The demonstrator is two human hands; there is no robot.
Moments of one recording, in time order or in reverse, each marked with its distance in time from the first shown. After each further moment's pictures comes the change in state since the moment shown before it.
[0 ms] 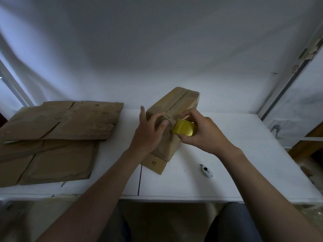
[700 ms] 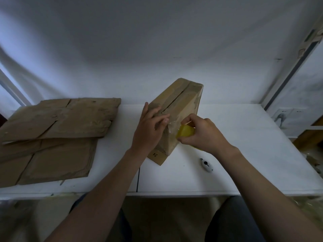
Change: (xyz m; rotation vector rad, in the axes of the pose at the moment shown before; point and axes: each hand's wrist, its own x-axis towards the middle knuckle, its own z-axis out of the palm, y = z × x) left_hand 0.008 -0.018 0.033 0.031 0.065 0.175; right_hand -0.007 0.036 0.017 -0.080 -0.016 0.190
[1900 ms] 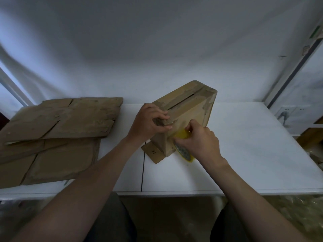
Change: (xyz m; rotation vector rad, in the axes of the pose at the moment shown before) left_hand 0.026 -0.027 -0.022 -0.057 -0.010 0.304; right_hand -0.014 -0.029 0.038 -0.186 0.167 0.229
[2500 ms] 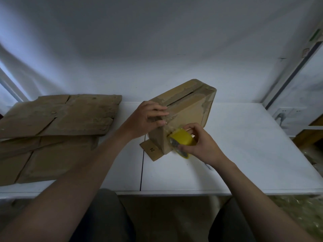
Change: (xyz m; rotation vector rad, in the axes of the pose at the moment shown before) left_hand 0.006 -0.023 -0.021 -0.012 -0.213 0.067; right_hand 0.001 0.035 0.012 0.549 -0.231 -0.064
